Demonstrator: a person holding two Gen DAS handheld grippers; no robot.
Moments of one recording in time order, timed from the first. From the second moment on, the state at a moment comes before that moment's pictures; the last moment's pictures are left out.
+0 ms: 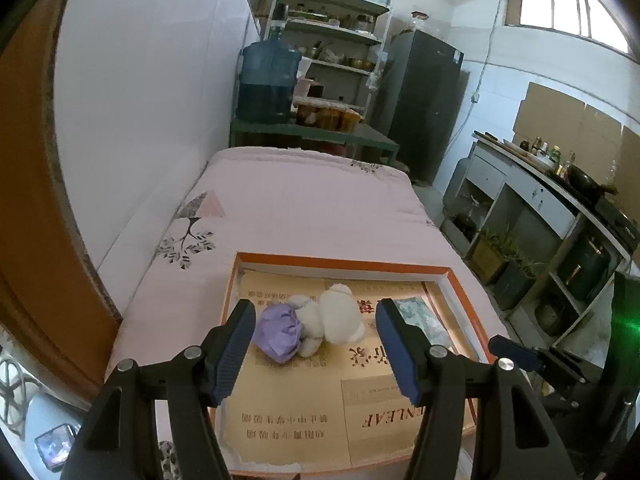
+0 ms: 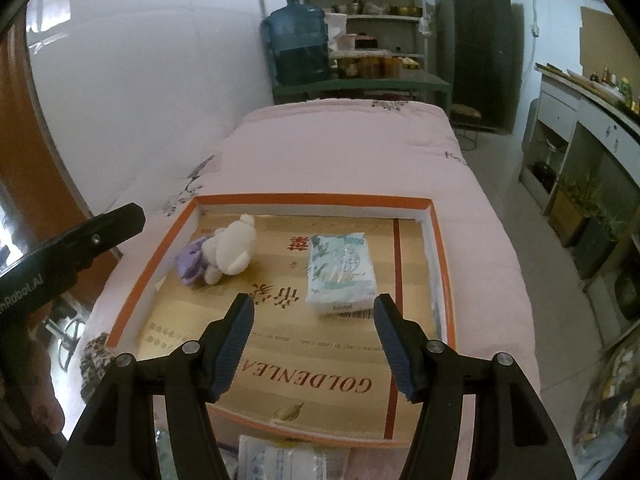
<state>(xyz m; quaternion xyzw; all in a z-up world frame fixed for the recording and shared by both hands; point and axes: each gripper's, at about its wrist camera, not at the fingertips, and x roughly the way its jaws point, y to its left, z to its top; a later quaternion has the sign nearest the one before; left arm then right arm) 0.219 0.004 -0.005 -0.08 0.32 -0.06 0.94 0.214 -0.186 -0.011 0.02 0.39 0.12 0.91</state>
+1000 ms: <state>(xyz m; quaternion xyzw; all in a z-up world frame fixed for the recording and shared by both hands) 0.116 -0.001 0.020 -0.05 0.29 -0.07 0.95 0.119 -0.181 0.027 0.02 0.35 0.13 0.93</state>
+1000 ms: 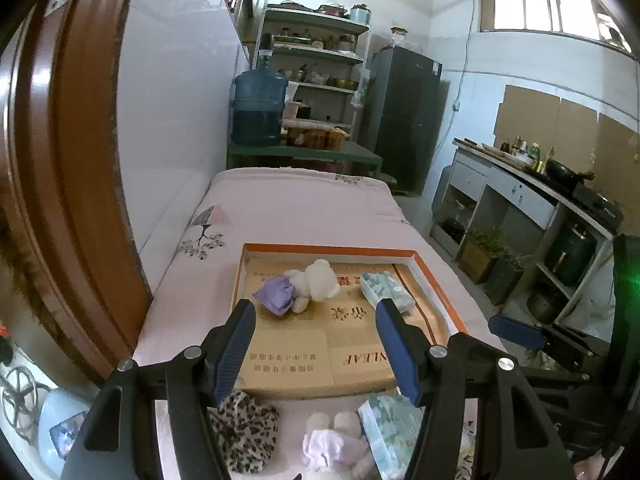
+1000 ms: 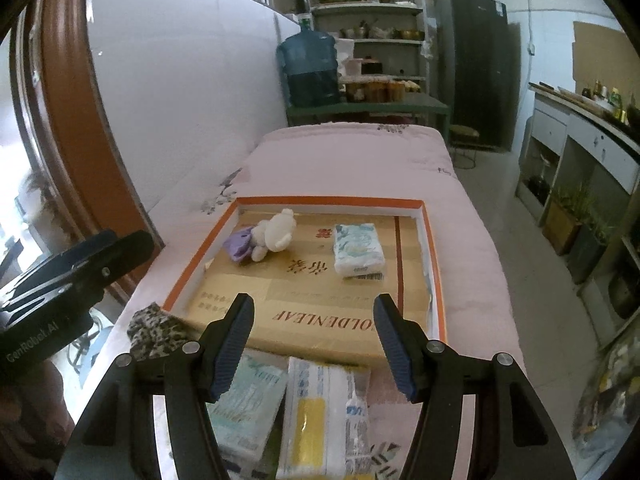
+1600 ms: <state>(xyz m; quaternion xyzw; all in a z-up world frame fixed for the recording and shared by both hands) 0.073 -0.003 0.021 -0.05 0.28 -0.09 0.96 0.069 -0.180 0.026 0.02 0.35 0.14 0.93</state>
